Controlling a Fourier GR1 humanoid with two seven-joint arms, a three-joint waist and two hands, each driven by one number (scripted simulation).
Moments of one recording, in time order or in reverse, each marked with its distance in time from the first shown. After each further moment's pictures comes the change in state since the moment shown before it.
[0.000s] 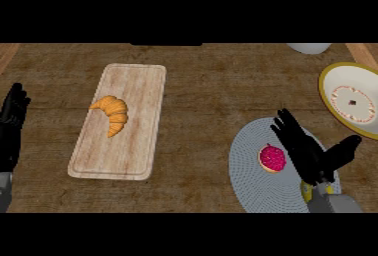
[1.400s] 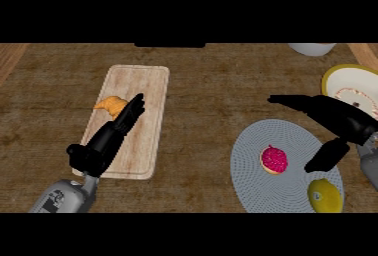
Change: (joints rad) left arm -0.102 -0.260 -0.321 -0.158 0.017 -0.237 0.146; right arm -0.347 -0.517 0.292 -0.169 0.703 0.350 -0.002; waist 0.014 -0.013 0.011
